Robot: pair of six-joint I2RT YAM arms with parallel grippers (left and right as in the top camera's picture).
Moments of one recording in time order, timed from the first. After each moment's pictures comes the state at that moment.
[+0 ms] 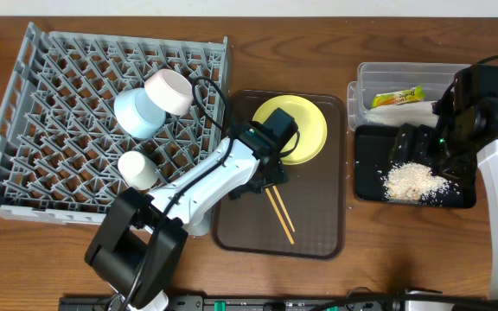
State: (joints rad) left arm -0.69 1.81 1.28 -0.96 -0.01 -1.02; right arm -0.09 1.46 1.45 -1.42 -0.10 0.26
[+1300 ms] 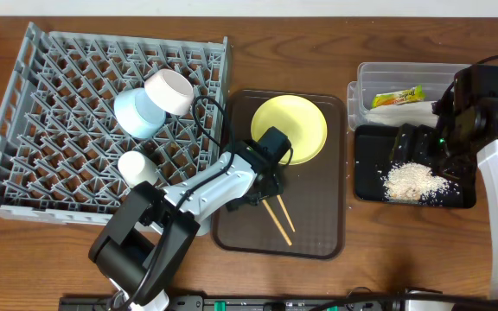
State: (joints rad) left arm -0.69 1.84 1.09 -0.74 0.00 -1.04; right arm -0.09 1.46 1.45 -1.42 -0.10 0.26
